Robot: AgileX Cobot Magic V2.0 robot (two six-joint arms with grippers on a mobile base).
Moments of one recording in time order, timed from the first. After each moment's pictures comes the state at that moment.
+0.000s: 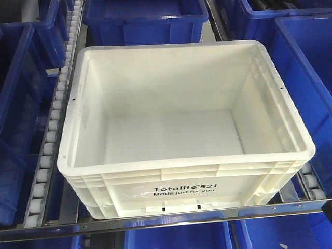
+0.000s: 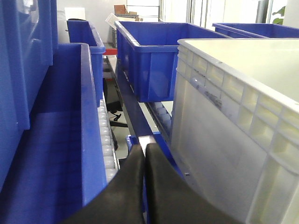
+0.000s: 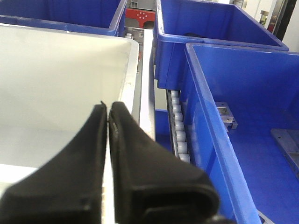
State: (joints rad) left arm -0.10 -0.01 0.03 -0.06 0.06 -0.01; right arm 0.23 0.37 -0.26 0.10 -0.04 -0.18
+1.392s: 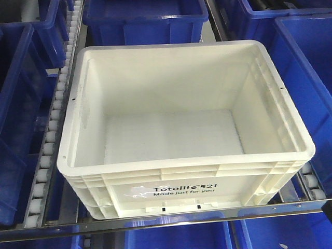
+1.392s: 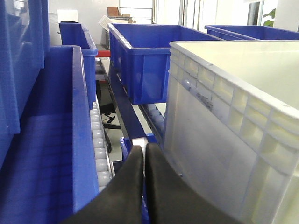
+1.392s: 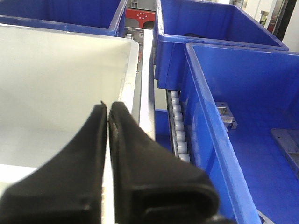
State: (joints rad) left arm -0.13 -0.01 0.03 -0.06 0.05 -0.01; right arm 0.23 0.37 -0.26 0.10 -0.04 -0.18
